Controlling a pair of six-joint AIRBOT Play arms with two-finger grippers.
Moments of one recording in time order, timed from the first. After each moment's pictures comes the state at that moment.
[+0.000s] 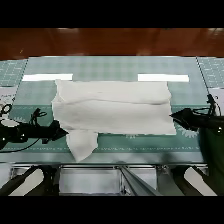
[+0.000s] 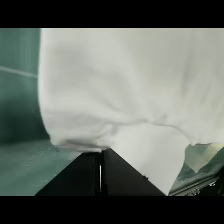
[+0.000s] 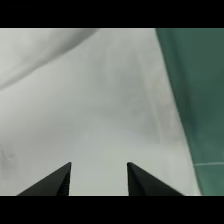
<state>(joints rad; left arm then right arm) 0.38 -1.08 0.37 0.80 -1.12 -1.28 -0.61 -1.03 0.50 -0.75 1.14 1.13</state>
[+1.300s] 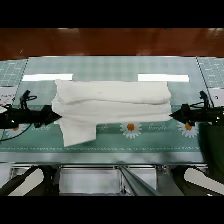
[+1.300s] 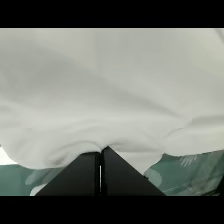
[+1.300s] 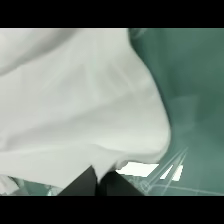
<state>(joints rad) 0.39 -1.09 0.60 0.77 -1.15 -1.25 -0.54 -1.28 0.68 -0.75 1.22 1.12</state>
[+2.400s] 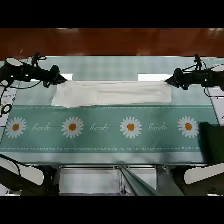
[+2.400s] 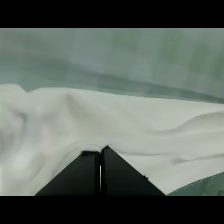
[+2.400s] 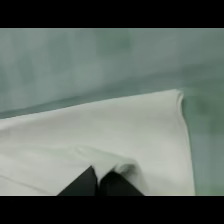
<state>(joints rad) 0.21 -1.82 1.50 0.78 -1.13 -1.39 -0.31 -1.75 1.36 -0.69 1.07 1.23</state>
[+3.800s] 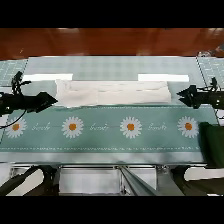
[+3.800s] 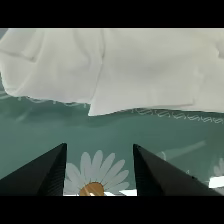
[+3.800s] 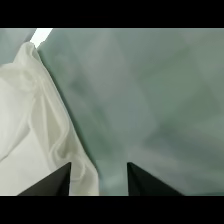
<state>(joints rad) 0.31 -1.12 0.77 0.87 -1.03 -1.23 -0.54 -1.62 1.00 -0.61 1.01 1.17</state>
